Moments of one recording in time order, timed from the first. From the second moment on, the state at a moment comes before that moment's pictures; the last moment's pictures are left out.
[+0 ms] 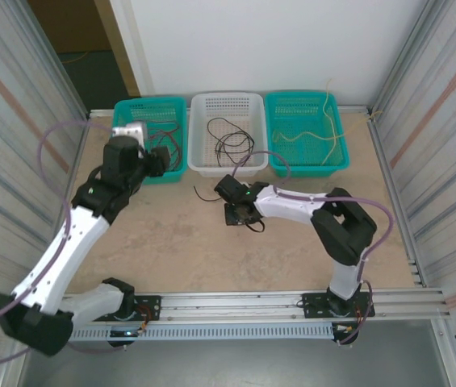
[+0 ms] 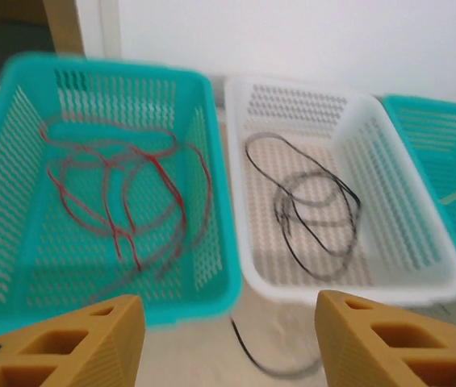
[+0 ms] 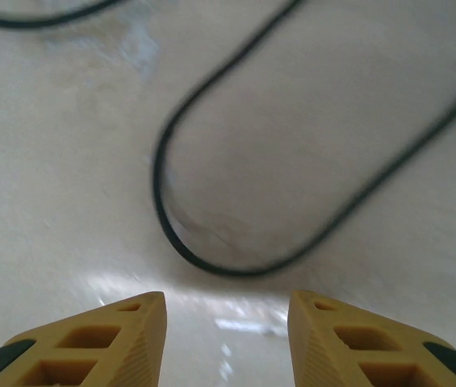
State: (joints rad) left arm -0.40 1.04 1.08 -0.54 -0.16 -0.38; right arm 0.87 1.86 1.22 -0.60 0.15 0.70
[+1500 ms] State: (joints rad) left arm -0.57 1.01 0.82 0.03 0.49 -0.97; right arm 0.87 1.10 1.05 -0.36 -0.33 0.45
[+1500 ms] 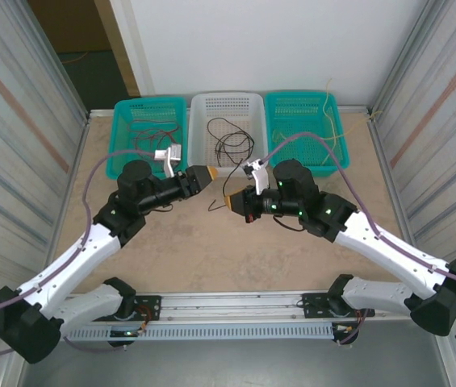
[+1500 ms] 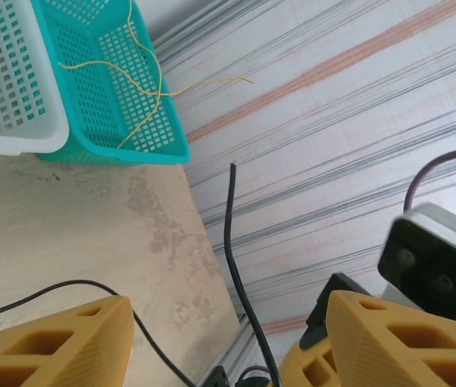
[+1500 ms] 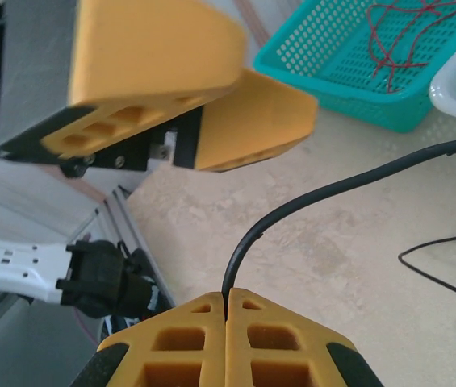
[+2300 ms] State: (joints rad) left arm -0.58 1.10 0.86 -0.08 0.59 -1.00; right arm 0.98 1.25 1.15 -0.48 -0.22 0.31
